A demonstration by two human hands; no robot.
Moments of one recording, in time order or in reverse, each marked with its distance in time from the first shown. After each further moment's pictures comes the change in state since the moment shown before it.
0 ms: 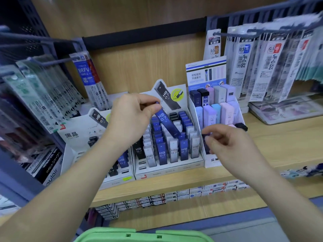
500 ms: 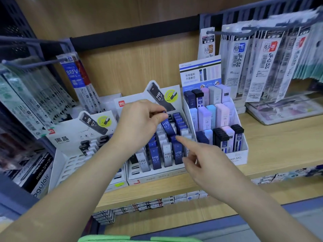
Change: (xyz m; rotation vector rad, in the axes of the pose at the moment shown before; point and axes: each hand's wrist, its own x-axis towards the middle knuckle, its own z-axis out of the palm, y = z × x) left_hand 0.008 -0.005 0.034 0.143 -0.082 0.110; right_hand -0.007 0.003 0.024 -0.305 -0.266 -0.199
